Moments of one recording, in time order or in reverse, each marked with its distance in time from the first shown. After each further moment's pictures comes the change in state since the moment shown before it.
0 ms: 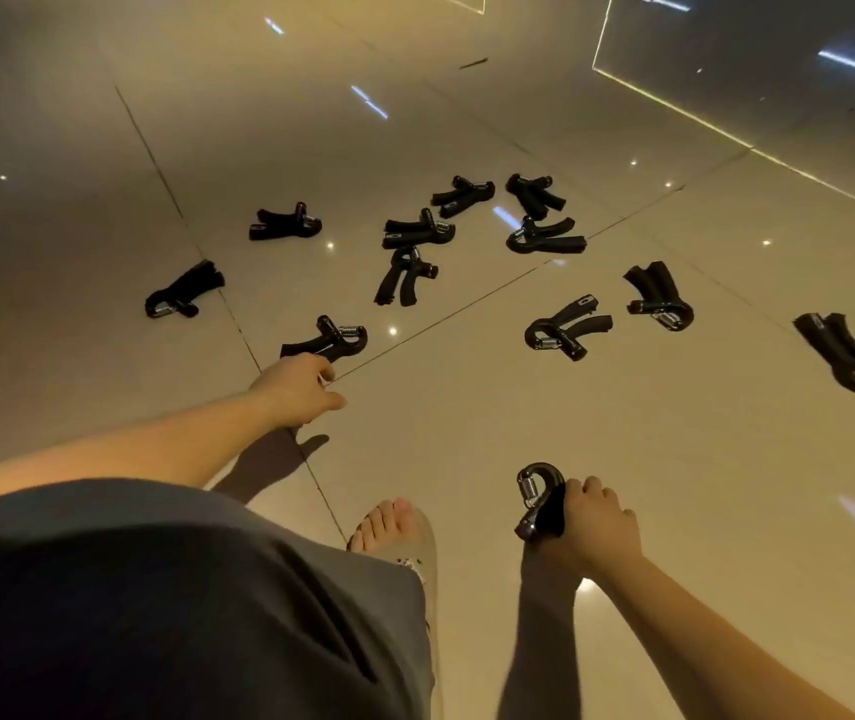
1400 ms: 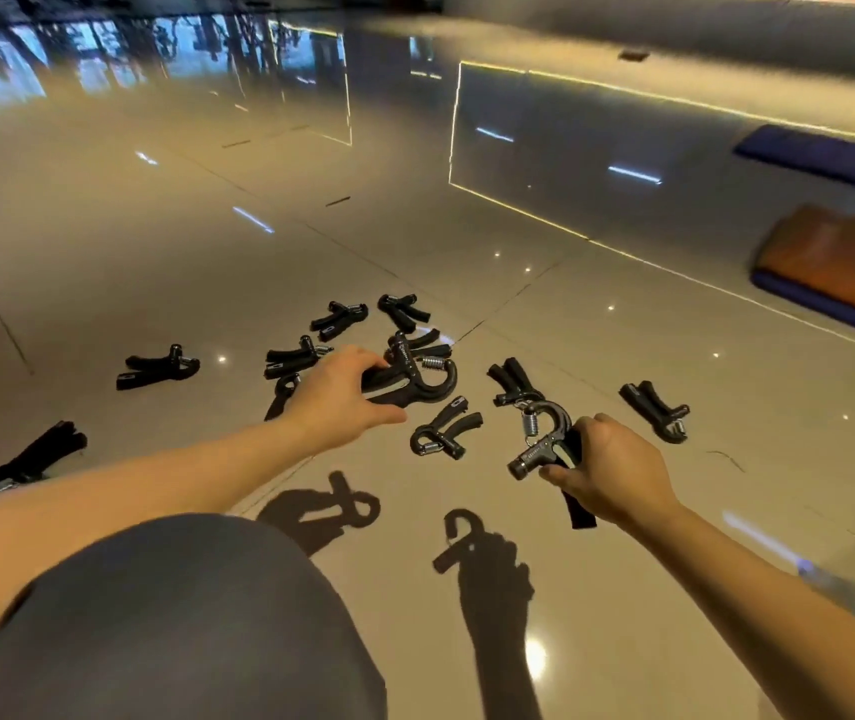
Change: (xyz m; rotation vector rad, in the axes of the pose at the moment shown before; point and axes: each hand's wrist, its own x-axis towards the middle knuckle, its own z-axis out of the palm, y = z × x) left_hand 0.000 0.233 -0.070 -0.117 0.261 0.603; right_hand -0.042 0.092 -0.222 0.156 0.498 0.120
